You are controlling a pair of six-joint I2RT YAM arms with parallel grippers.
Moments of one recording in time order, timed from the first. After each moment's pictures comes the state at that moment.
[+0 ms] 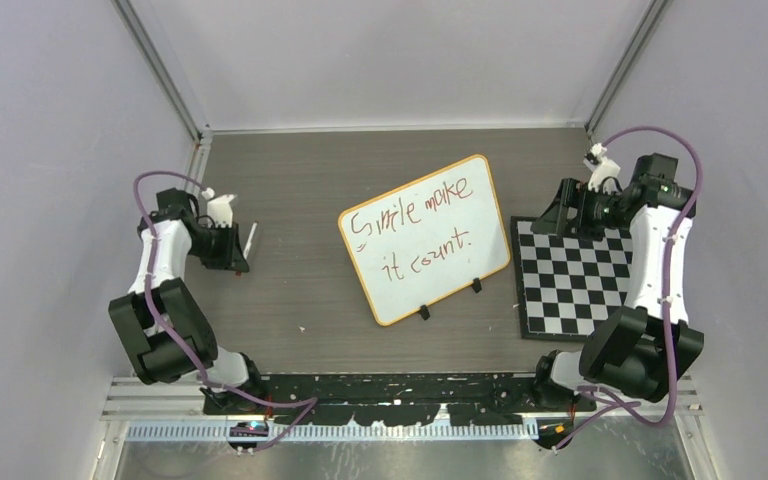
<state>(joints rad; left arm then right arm) 0.38 1.45 1.09 -0.93 0.49 0.44 -0.41 1.35 1.35 -1.12 -0.76 -0.24</state>
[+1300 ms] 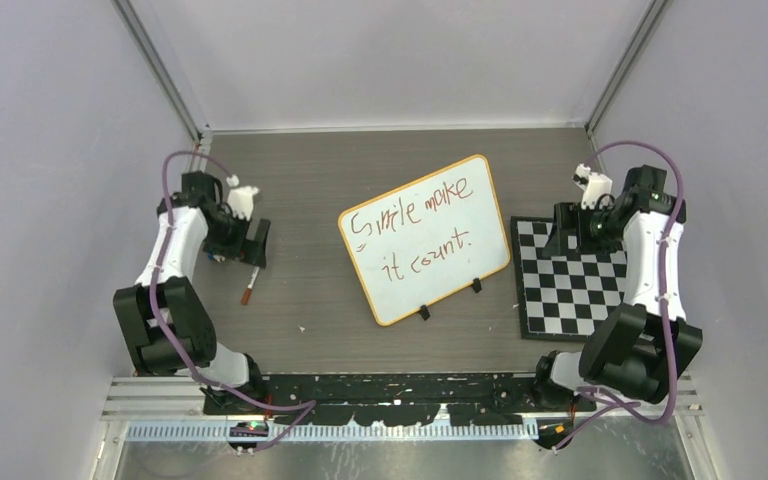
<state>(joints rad) 0.21 1.49 1.06 -0.92 0.27 0.50 -0.41 1.32 1.18 -1.09 -0.47 -0.46</state>
